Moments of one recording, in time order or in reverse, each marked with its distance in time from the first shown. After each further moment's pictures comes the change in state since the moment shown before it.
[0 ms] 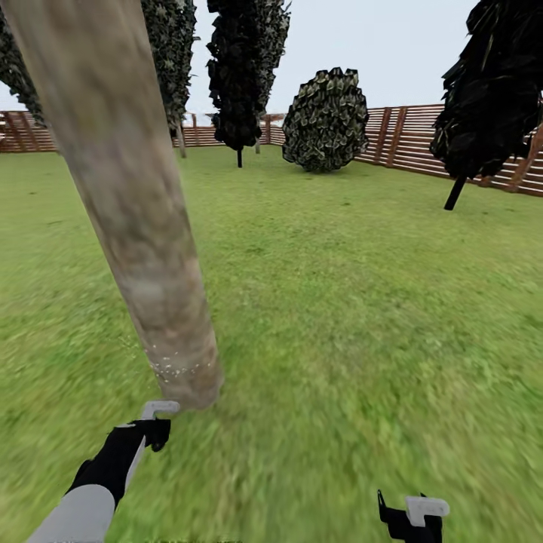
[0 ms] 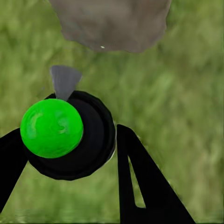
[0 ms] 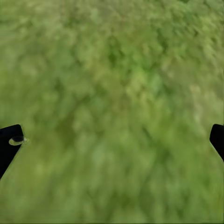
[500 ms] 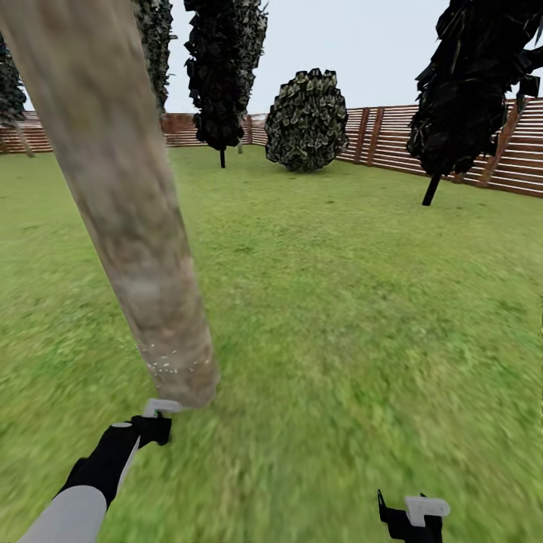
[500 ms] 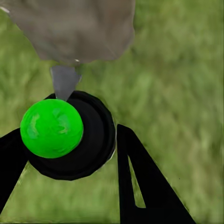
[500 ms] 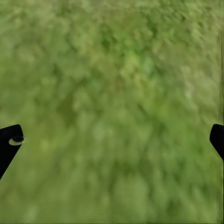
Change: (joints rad) left arm 0.007 0.037 -0.060 -0.013 -0.028 -0.039 -0.135; right arm 0.000 0.000 0.000 0.000 0.000 0.000 0.000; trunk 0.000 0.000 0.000
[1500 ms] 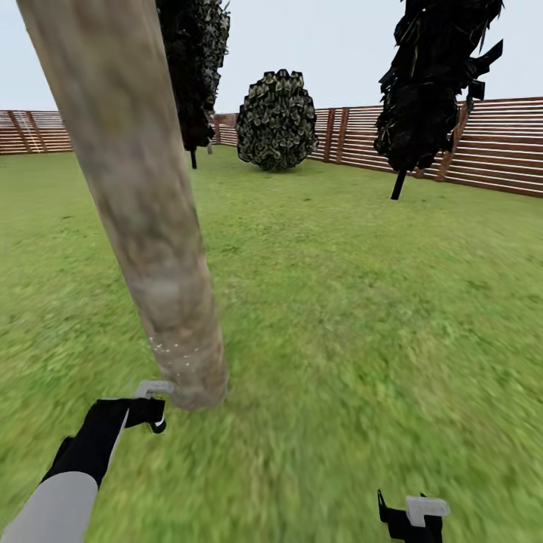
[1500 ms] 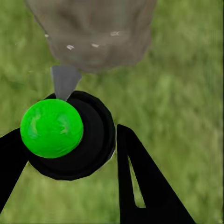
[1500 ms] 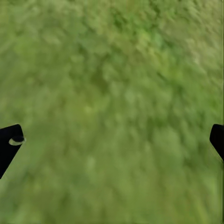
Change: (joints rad) left arm -0.016 0.026 -0.016 -0.201 0.002 0.249 -0.142; right arm 0.000 0.000 0.000 0.000 0.000 0.000 0.000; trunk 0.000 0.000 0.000
